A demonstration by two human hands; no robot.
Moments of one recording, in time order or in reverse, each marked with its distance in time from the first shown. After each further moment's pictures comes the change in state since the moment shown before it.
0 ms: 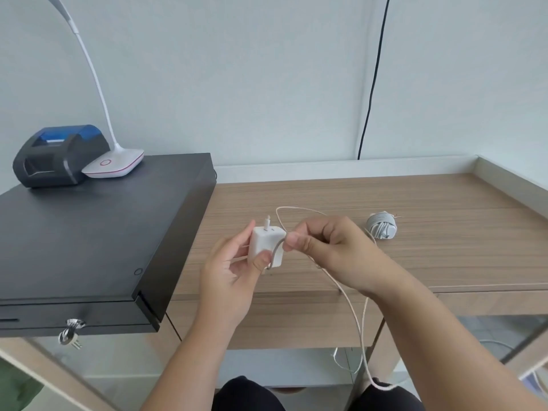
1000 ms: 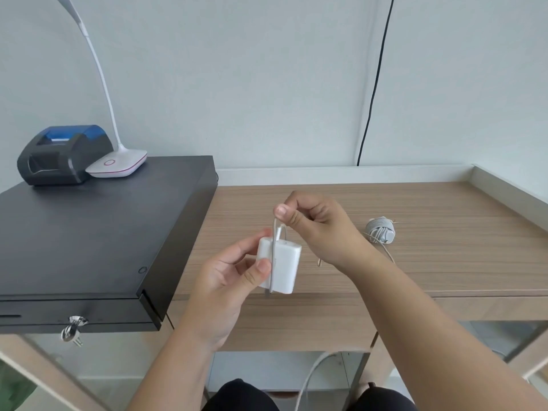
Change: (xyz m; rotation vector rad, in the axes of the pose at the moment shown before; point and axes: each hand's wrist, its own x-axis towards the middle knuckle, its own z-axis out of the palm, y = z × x) left_hand -0.010 0.035 -0.018 -0.388 -0.292 -0.218; right_hand 0.035 -0.006 0.013 0.061 0.112 -0.144
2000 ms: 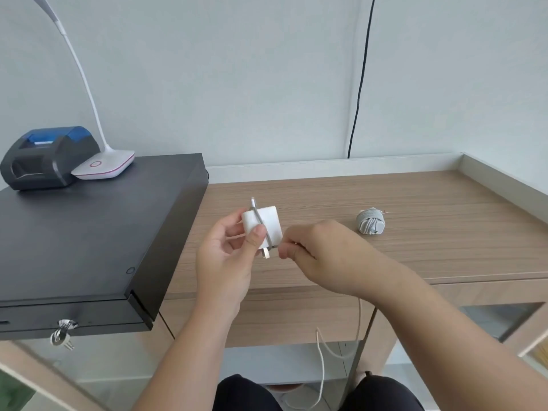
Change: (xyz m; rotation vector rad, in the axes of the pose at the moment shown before) left_hand 0.032 -0.018 0.021 0.118 0.396 0.085; right_hand -0.039 -0.020 -0.016 -0.767 -0.275 0.044
